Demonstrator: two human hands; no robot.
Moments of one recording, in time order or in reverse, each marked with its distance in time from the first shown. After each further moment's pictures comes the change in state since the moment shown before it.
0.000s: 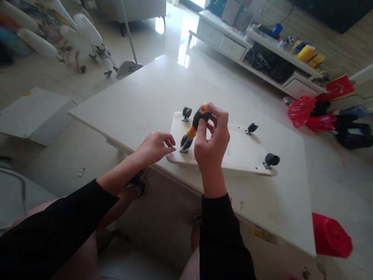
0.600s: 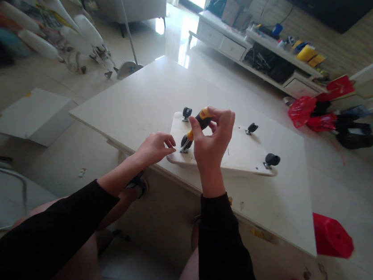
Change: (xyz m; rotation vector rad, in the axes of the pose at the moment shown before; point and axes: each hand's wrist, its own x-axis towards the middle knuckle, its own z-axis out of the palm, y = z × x) left_hand -0.002 0.002 -0.001 0.024 -0.003 -0.012; right_hand 0.001 0.003 0.004 -0.030 0.090 0.055
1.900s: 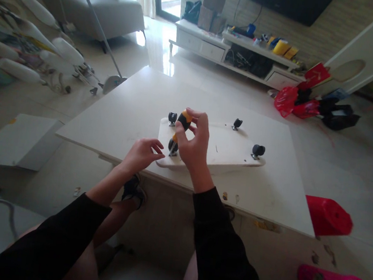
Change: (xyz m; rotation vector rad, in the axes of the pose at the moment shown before) left_hand 0.003 -0.007 0.002 -0.069 0.019 0.038; right_hand -0.004 -0.002 -0.006 0.164 -0.034 0.105
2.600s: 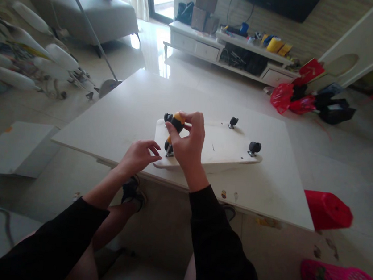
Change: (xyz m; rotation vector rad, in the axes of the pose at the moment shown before) left_hand 0.002 -0.005 0.002 0.010 0.001 0.053; right_hand 0.000 -0.004 0.003 -0.045 0.074 -0.026
